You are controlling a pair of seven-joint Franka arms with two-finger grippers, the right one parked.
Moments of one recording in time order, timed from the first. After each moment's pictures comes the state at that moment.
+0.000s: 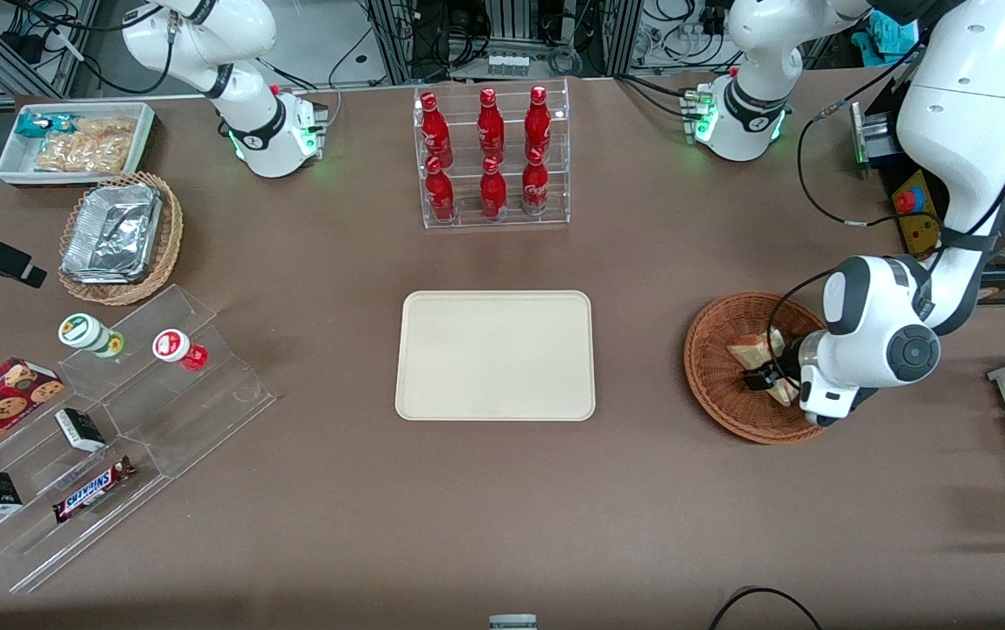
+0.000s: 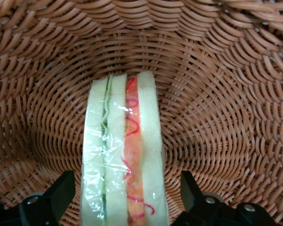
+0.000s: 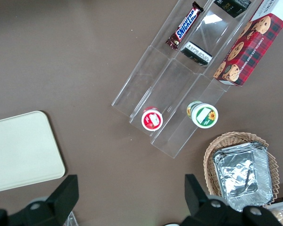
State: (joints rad) arm 0.29 0.53 -0.36 -1.93 0.08 2.18 -0.66
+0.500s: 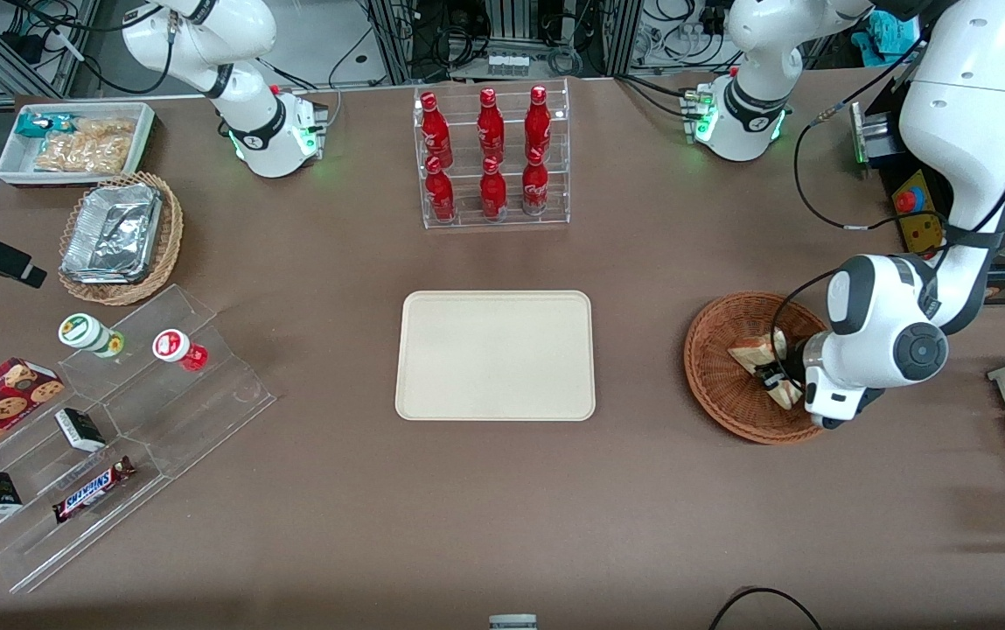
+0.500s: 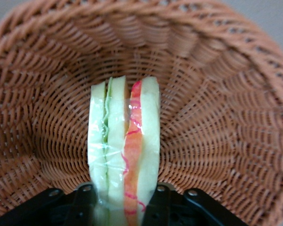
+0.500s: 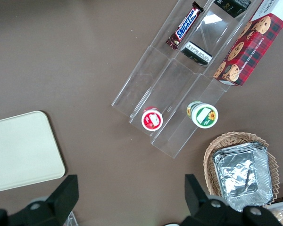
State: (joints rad) arm 0.29 0.51 -0.36 -1.91 0.08 2.18 -0.66
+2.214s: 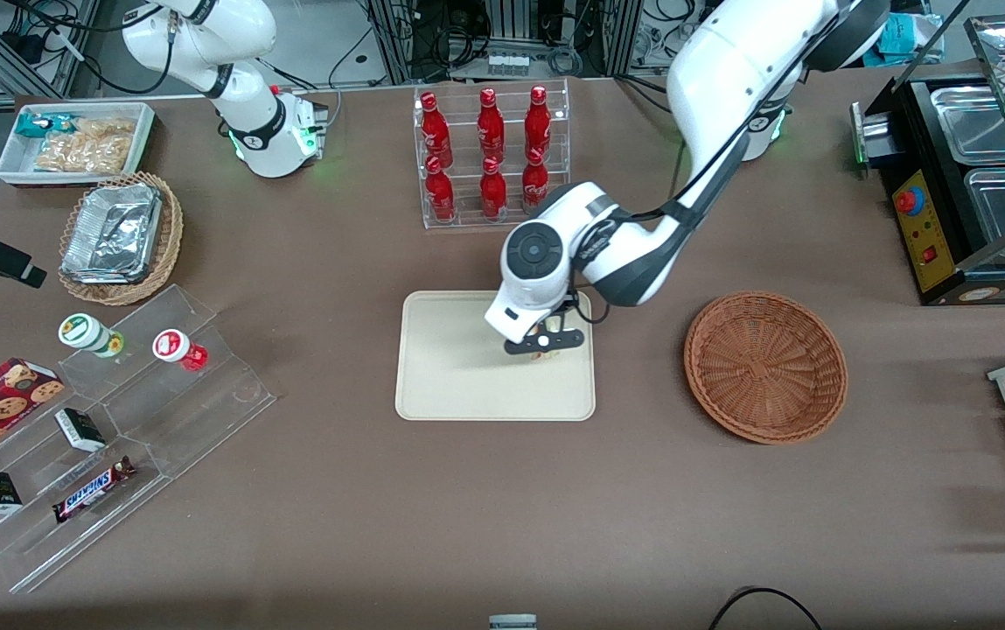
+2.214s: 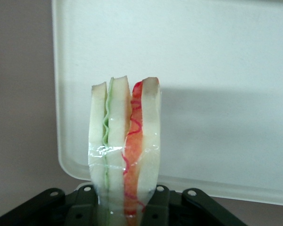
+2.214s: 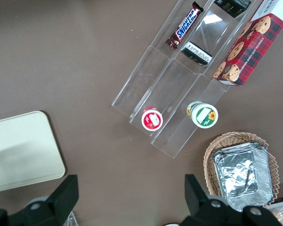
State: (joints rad) arm -0.47 0.68 -0.38 -1.51 0.15 2.01 -0.96
